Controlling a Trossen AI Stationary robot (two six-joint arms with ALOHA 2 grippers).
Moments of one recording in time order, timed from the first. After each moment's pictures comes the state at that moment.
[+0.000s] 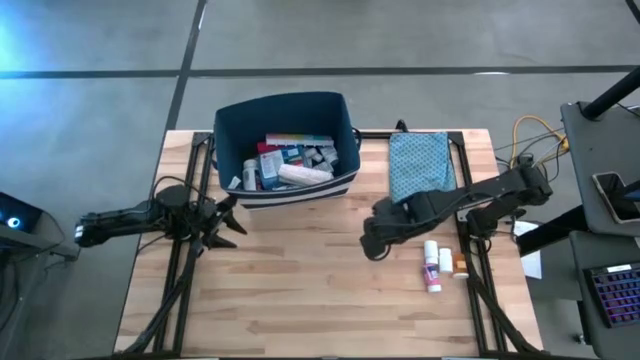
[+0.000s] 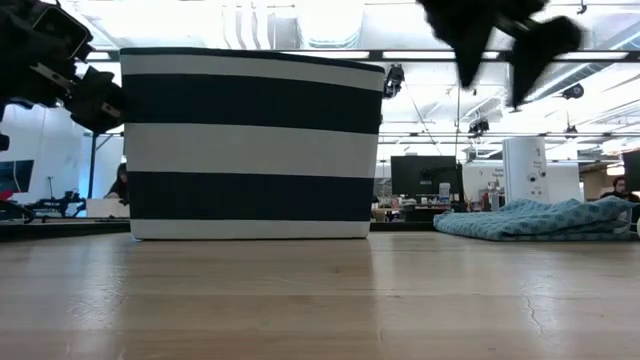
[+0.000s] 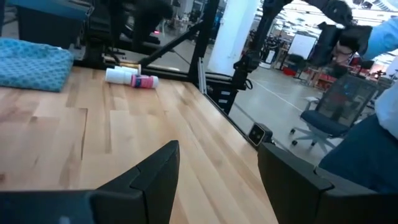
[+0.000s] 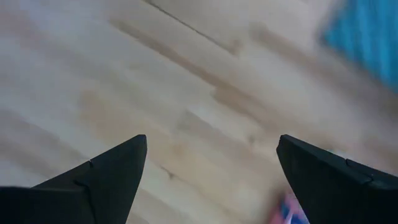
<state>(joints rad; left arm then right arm) 0.14 0.00 0.08 -0.17 0.57 -0.23 0.26 1.56 1.37 -1.20 0.09 1.35</state>
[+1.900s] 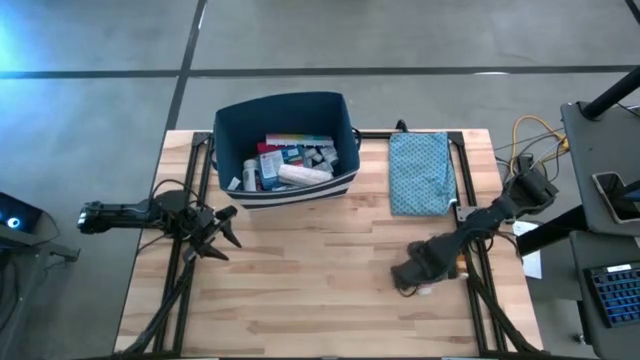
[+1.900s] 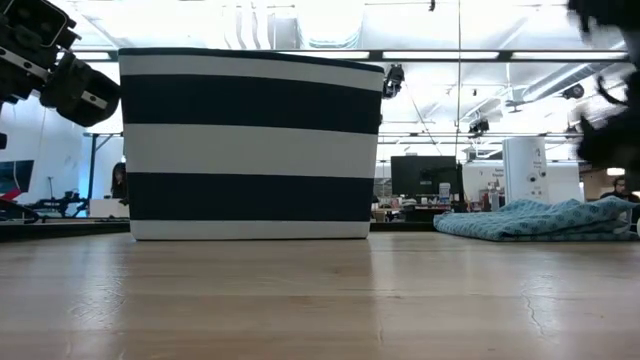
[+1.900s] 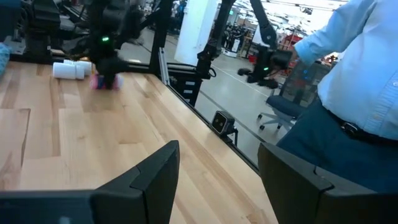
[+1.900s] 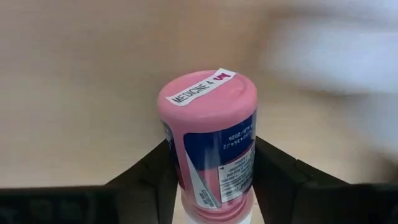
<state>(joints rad) -0.03 0.00 0.08 -0.17 0.57 -0.23 0.55 1.56 0.78 -0.74 -0.20 2.01</state>
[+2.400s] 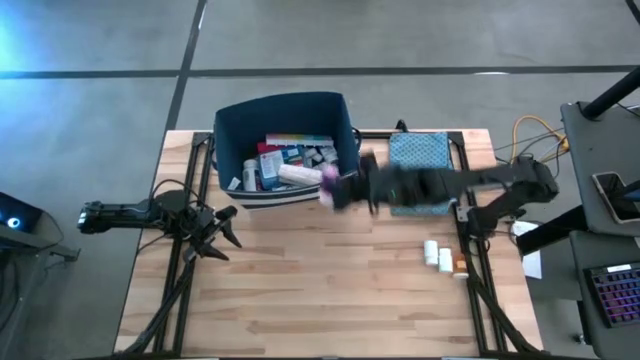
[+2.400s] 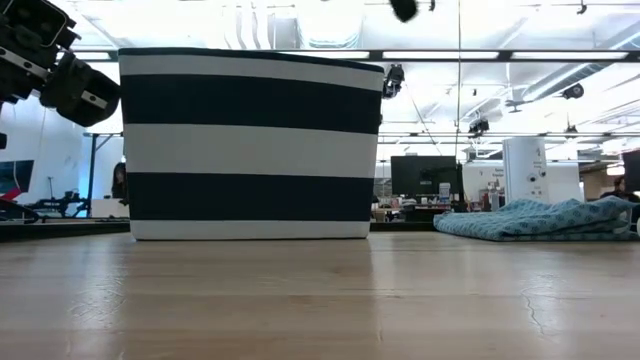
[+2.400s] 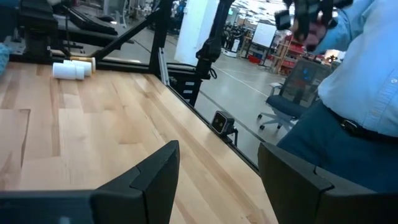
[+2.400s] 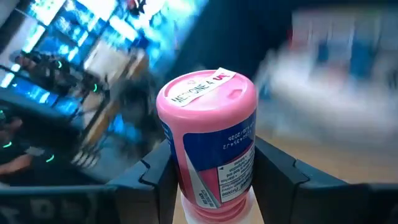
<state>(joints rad) -0.03 0.00 0.08 -0.17 0.57 -0.23 0.10 1.50 1.44 -0.33 0.41 1.03</state>
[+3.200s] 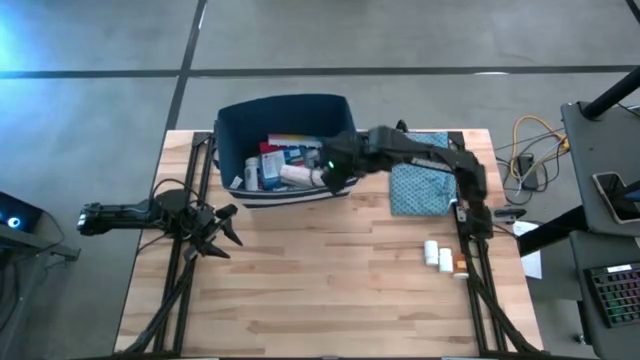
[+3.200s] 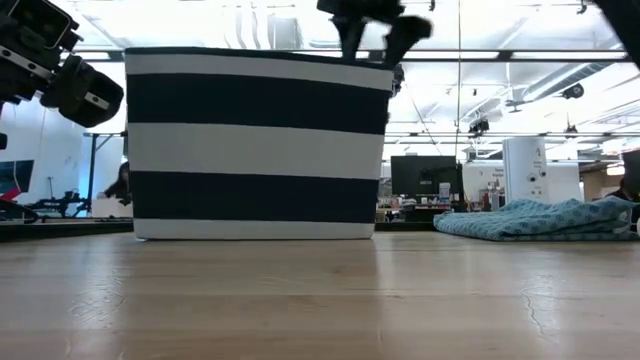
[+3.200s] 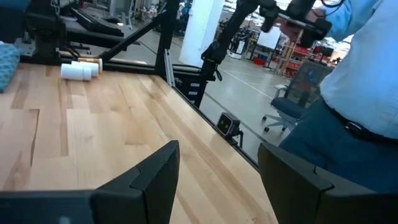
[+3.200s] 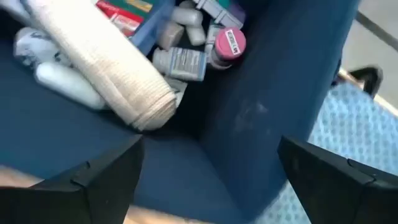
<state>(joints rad) -0.01 0.00 0.08 -0.17 0.57 -0.23 -0.10 1.99 2.24 -1.55 0.39 0.81</state>
